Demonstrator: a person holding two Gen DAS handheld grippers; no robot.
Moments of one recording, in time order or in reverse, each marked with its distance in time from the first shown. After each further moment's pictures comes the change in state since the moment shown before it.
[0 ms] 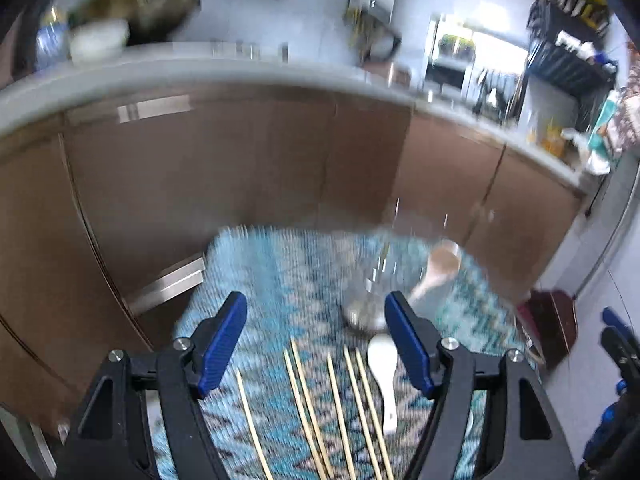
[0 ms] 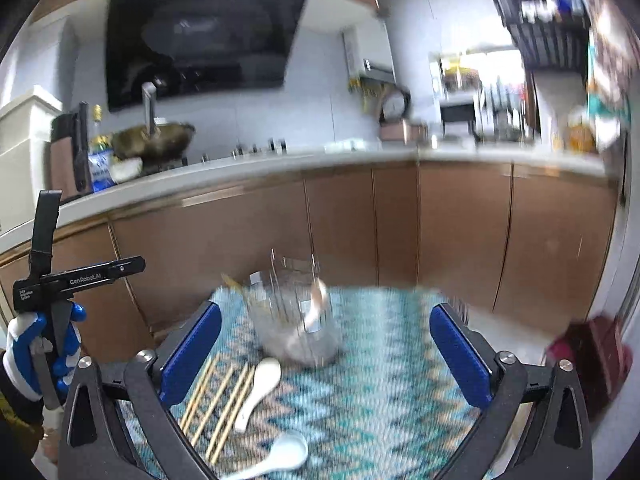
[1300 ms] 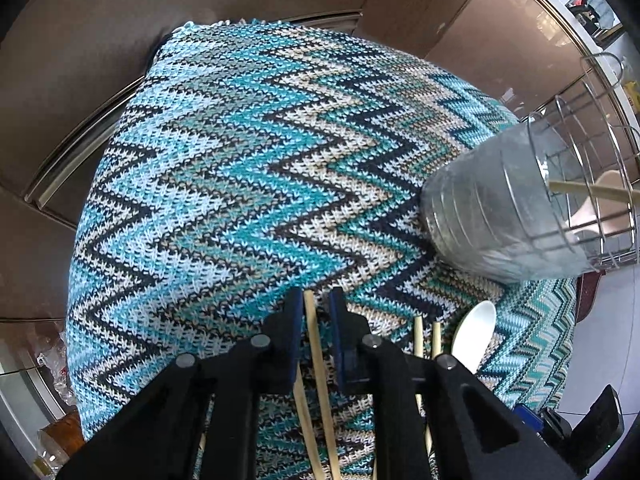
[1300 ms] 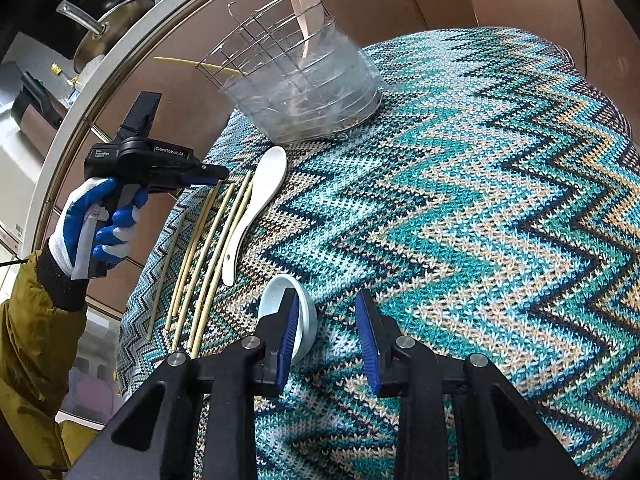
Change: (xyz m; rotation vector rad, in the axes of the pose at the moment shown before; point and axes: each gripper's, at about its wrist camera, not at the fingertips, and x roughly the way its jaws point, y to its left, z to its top) left arm 0.223 0.044 -0.029 -0.140 0.645 0.009; right arm 0.148 -0.028 -0.127 0.227 0.600 0.307
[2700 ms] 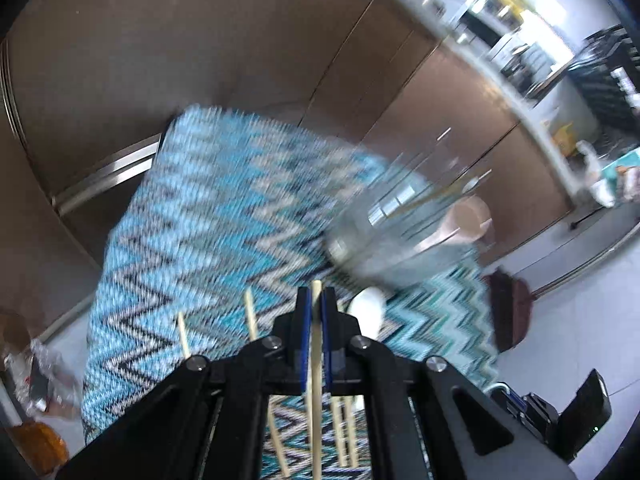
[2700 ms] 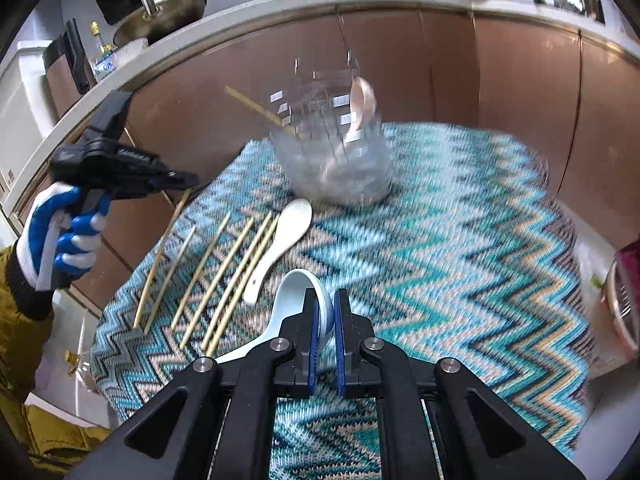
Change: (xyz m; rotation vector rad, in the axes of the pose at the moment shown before) left arm -0.129 -0.007 -0.065 -0.014 -0.319 -0.222; right arm -0.073 0.063 0.005 -0.232 -0.211 -0.186
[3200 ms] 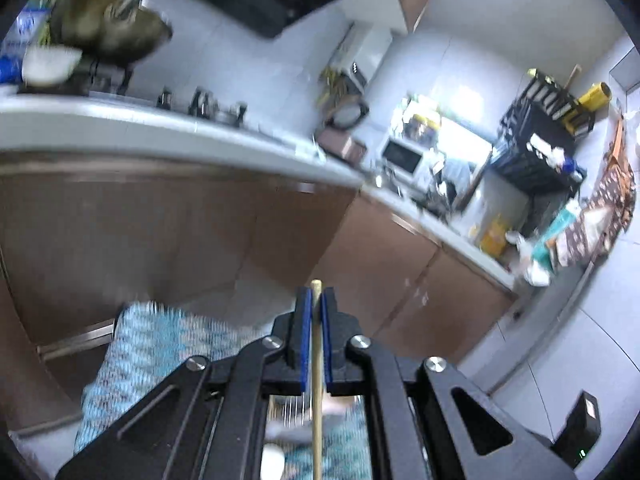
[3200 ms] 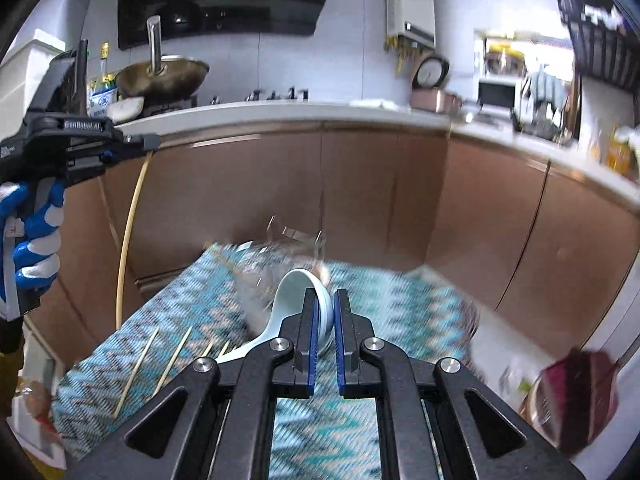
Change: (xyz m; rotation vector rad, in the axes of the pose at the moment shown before) left arm -0.106 -0.099 0.069 0.101 -0.559 -0.134; right arm -0.056 0.020 0.106 -0.172 -0.288 -0.217
